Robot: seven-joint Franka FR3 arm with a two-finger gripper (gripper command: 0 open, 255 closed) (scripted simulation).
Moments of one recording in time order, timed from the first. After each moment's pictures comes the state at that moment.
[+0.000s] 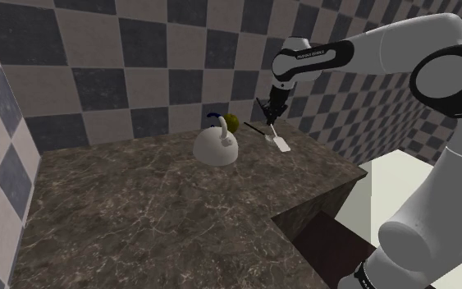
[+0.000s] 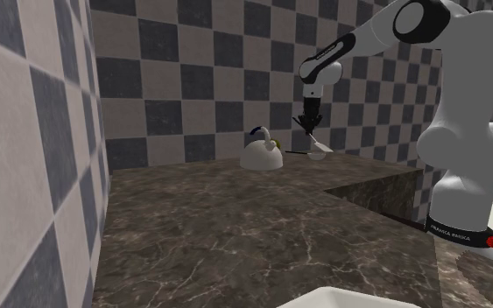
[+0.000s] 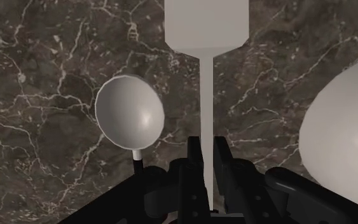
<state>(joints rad) -0.43 0.13 0.13 -1.82 -0.01 2.01 -0.07</state>
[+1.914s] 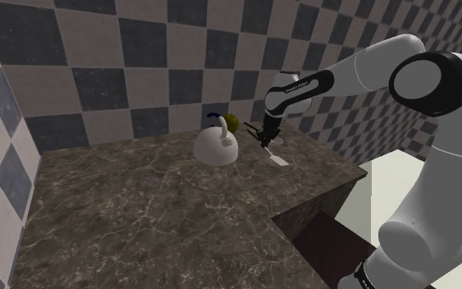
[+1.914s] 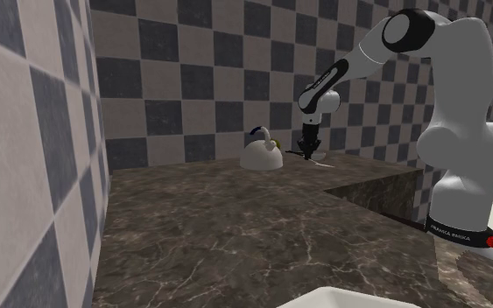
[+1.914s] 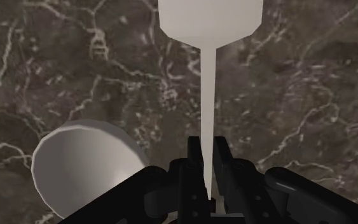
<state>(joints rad) -0.43 0.24 0.12 -1.99 -0.03 2.29 -0.06</state>
